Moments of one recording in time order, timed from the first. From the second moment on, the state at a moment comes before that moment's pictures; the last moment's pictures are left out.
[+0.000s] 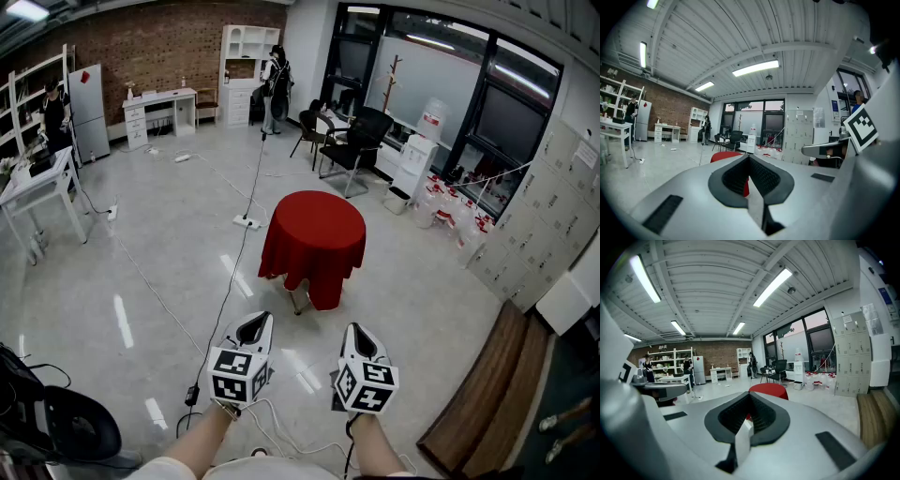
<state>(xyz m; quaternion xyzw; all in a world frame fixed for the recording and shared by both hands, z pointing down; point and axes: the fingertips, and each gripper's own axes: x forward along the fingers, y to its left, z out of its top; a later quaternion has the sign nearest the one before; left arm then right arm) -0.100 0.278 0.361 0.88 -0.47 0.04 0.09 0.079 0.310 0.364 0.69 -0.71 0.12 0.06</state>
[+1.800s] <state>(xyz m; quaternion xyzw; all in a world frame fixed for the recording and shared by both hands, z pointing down) -0.045 0.122 0.399 0.86 -0.50 0.07 0.11 0.148 0.154 0.404 0.69 -0.70 0.17 0.06</state>
